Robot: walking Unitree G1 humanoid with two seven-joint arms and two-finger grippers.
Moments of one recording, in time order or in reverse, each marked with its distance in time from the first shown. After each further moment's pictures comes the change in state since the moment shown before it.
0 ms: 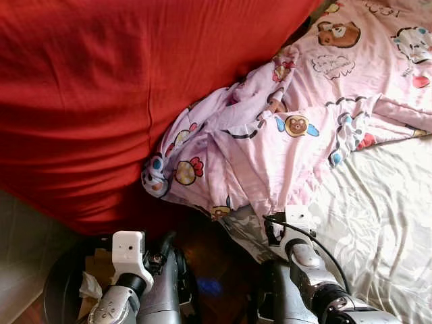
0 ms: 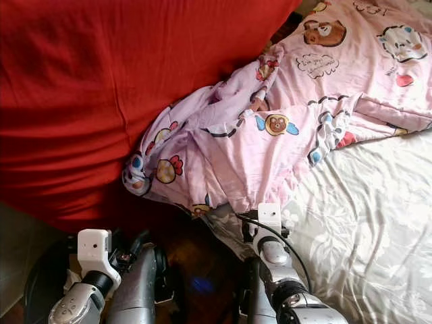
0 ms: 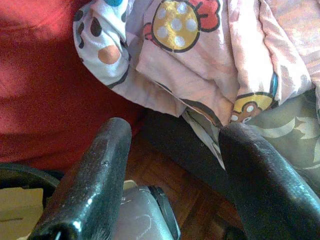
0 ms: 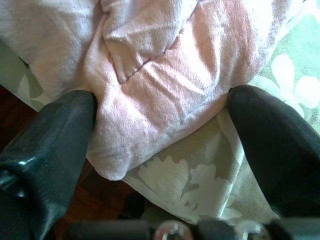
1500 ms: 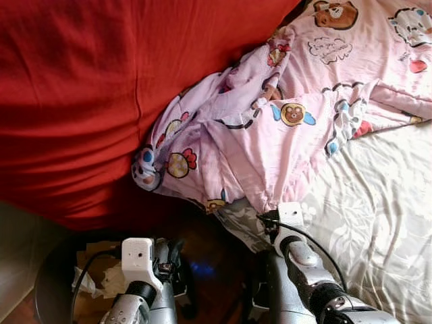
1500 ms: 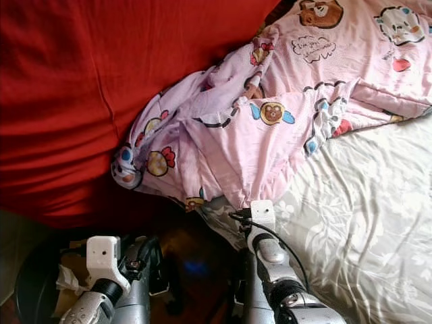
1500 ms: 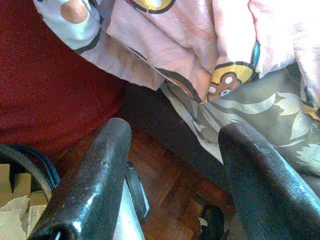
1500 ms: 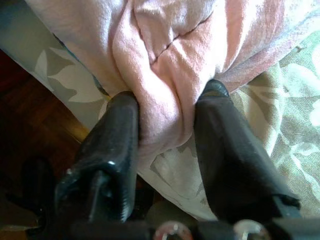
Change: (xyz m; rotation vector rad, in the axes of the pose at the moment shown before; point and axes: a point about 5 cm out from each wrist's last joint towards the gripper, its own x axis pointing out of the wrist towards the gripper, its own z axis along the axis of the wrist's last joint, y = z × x) left arm -0.009 -0.022 -0.006 -0.049 0.021 -0.002; right arm -0.001 0.011 0.006 -0.038 -0.055 0.121
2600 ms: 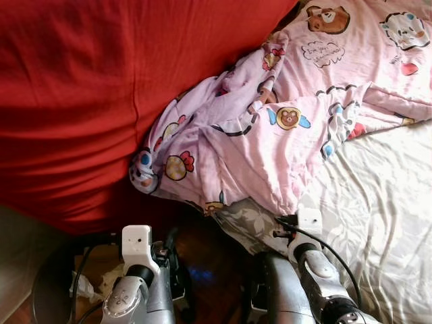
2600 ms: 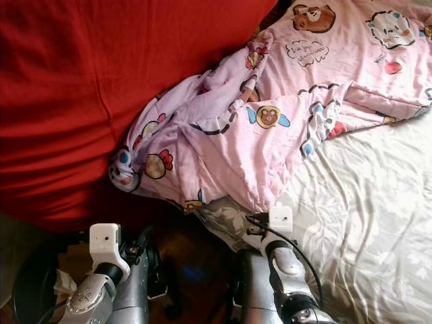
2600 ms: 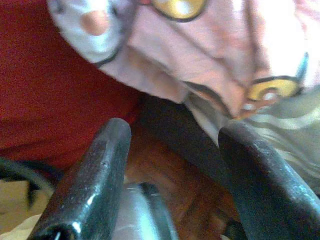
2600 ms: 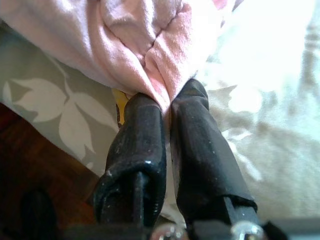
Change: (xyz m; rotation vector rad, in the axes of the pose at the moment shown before) left arm 0.036 0.030 -0.011 0.041 0.020 0.105; right arm -0.014 -0.027 -0.015 0.127 -0.089 -0.038
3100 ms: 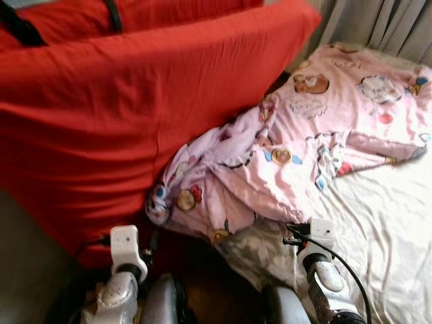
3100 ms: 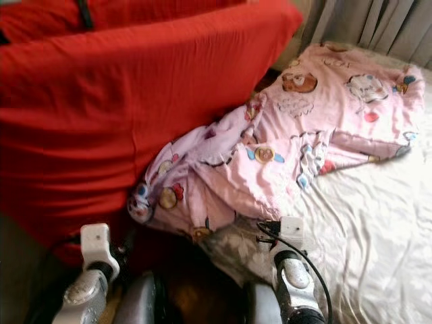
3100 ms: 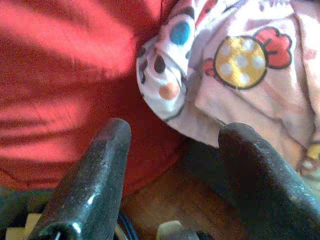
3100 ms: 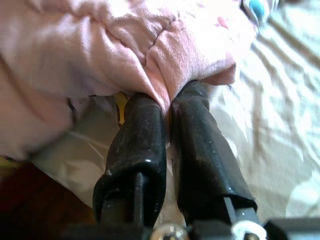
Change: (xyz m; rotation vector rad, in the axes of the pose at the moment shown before) left arm 0.019 0.026 -0.030 0.011 0.113 0.111; right arm -0.010 -0.014 -0.008 0.053 -0.043 -0.045
